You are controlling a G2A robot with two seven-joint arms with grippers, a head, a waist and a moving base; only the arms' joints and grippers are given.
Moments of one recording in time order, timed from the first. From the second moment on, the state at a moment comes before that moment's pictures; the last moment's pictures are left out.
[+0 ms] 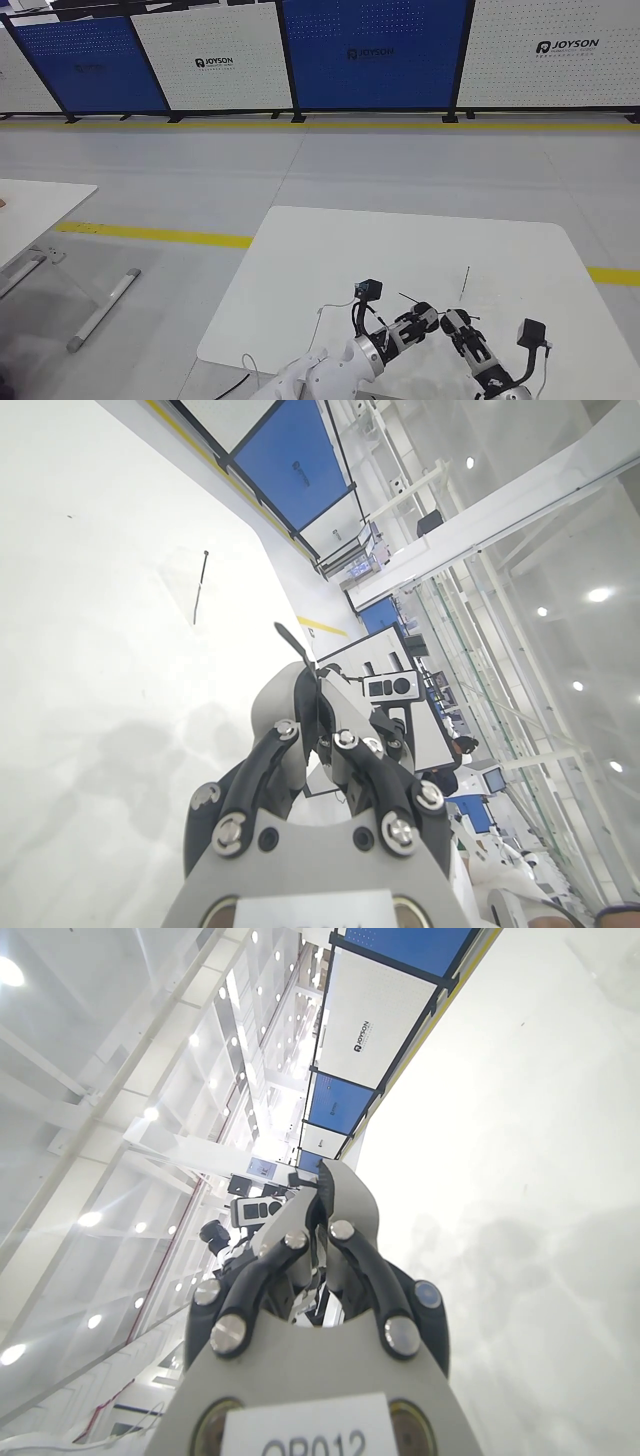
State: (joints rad) left arm 1.41 -1.31 -0.83 -1.71 0.20 -0.01 -0.09; right arm -1.83 -1.24 1.37 -1.90 -0.03 -0.15 0.24
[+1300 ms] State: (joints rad) left arm 1.42 -1.31 -0.85 -1.73 0.19 0.01 -0.06; right arm -1.83 -1.24 1.35 -1.88 -0.13 -0.14 0.18
